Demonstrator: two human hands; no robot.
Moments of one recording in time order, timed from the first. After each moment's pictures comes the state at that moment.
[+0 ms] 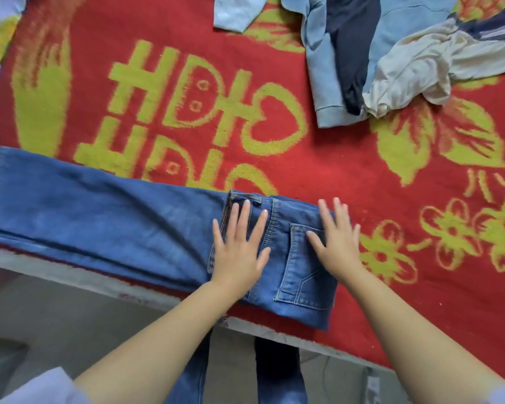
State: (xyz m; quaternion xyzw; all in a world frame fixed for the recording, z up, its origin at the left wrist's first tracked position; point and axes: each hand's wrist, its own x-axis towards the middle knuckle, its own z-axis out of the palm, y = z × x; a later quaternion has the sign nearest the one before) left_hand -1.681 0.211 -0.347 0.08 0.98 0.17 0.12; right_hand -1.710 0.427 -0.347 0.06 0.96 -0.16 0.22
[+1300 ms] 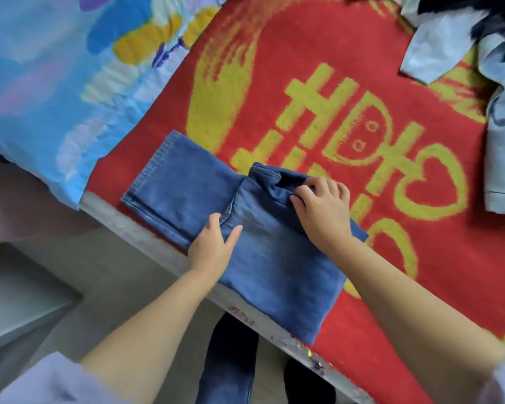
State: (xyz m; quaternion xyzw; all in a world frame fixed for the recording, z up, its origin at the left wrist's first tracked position) left_hand -1.697 -0.087 -0.364 -0.34 0.87 0.32 0.16; right_hand -1.825 0.093 -0.349 -0.23 0.97 -0.10 0.03
